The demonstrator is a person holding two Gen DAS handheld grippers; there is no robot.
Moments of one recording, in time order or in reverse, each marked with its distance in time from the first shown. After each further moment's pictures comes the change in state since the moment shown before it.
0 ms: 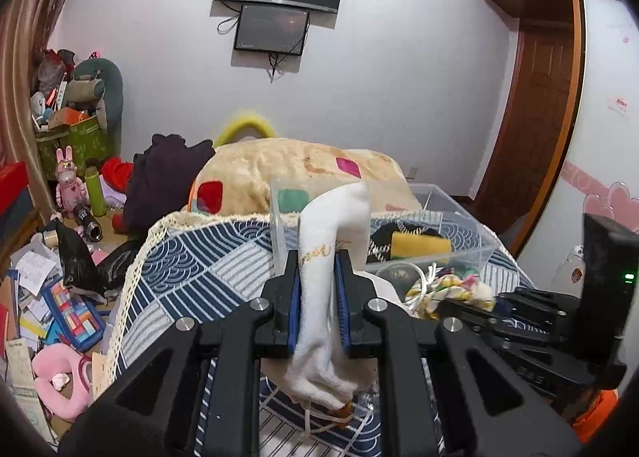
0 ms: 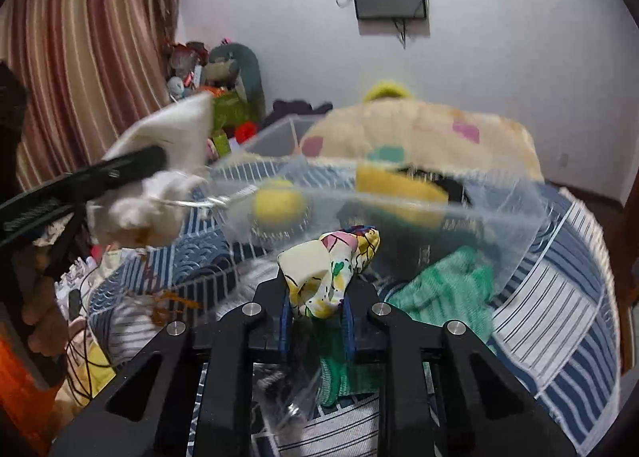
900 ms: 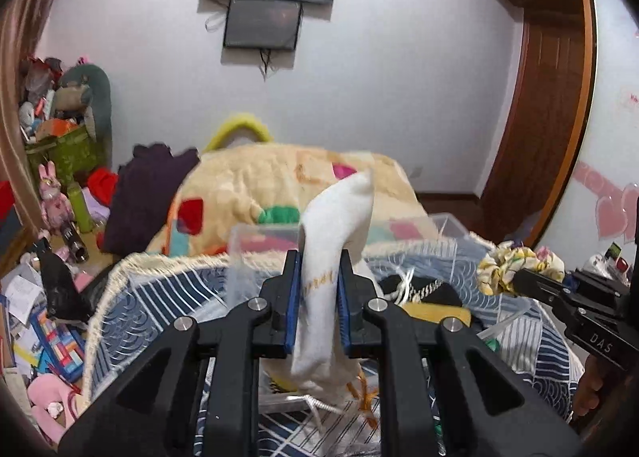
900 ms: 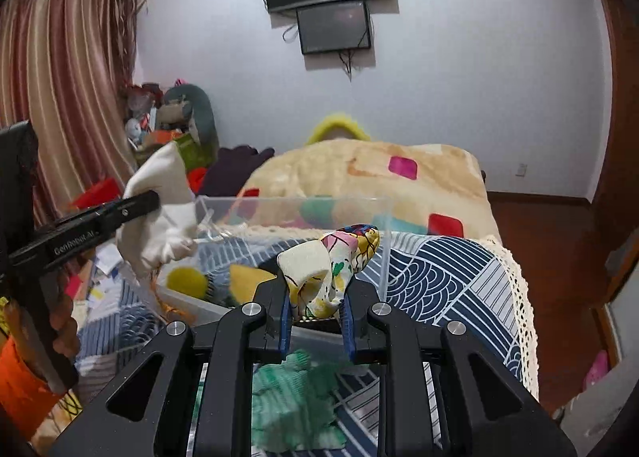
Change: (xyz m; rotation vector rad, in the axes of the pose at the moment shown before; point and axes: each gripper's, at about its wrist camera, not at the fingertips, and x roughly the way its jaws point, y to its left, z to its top) left arm 0.084 -0.028 0.052 0.023 0.026 0.012; right arm -0.021 -0.068 0.045 0.072 -0.070 -0.141
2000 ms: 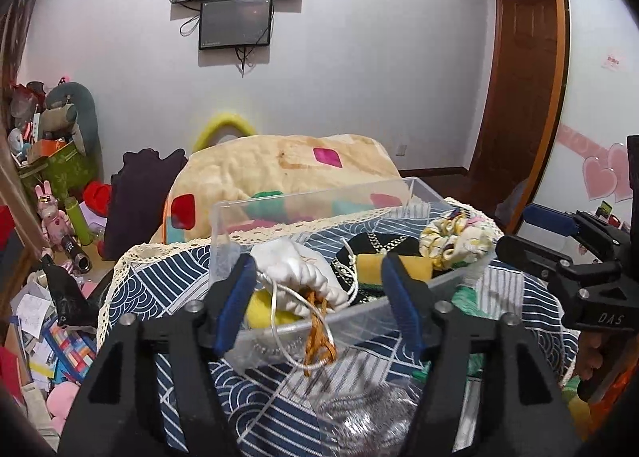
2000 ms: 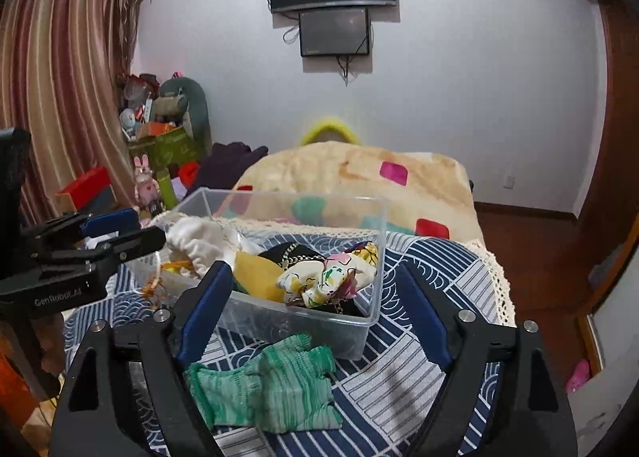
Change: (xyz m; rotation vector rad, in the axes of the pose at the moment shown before) left arm -0.028 -0.022 -0.020 0.110 0.038 -0.025; right arm -0.028 0.006 -0.003 -0.039 -0.026 -0.047
